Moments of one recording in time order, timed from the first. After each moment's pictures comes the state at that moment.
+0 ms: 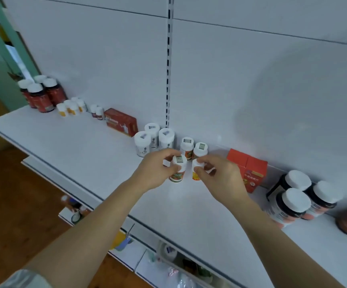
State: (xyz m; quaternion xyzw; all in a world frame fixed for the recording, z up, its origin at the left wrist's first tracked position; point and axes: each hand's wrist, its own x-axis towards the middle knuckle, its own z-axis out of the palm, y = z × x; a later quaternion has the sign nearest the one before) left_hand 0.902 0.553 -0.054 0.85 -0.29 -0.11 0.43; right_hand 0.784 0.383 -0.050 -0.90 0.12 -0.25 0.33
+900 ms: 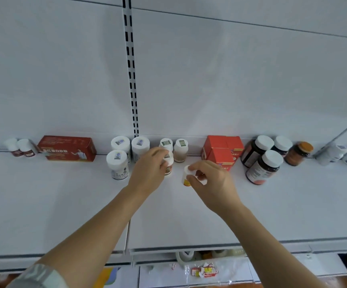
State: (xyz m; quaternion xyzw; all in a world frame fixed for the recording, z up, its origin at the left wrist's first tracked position) left_hand 0.988 0.529 -0.092 0.77 -0.54 -0.05 0.34; right_hand 0.794 0.461 -0.062 -0.87 0.31 -0.30 0.24
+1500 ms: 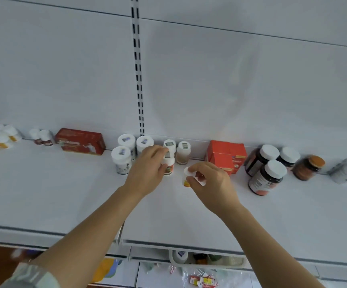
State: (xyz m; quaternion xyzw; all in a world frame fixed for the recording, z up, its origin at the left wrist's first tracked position) left_hand 0.976 0.543 -0.082 0.78 -0.55 0.03 0.28; right_hand 0.782 0.443 -0.060 -0.89 0.25 -0.29 0.25
